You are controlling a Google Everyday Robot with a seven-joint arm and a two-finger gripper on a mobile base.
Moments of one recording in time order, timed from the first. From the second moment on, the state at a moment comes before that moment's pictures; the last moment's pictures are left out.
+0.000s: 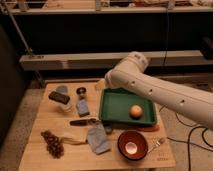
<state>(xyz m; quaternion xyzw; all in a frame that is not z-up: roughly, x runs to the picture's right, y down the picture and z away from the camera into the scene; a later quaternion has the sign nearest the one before) 0.023 -0.039 0.707 0.07 -0.11 -0.80 0.58</state>
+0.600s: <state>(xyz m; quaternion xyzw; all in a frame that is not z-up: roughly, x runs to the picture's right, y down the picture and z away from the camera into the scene) 0.037 -0.056 0.704 0.04 -0.08 -0.79 0.61</state>
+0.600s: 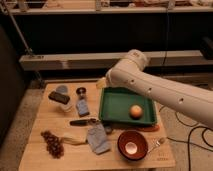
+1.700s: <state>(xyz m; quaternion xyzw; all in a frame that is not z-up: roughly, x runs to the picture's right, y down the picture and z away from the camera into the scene) 0.262 0.023 0.558 -0.16 0.06 -0.55 0.82</state>
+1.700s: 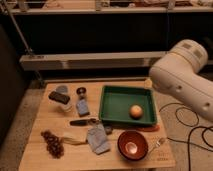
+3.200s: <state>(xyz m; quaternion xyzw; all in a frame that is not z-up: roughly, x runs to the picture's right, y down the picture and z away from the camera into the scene) 0.349 0.144 0.629 -0.29 0.00 -0.21 0.93</state>
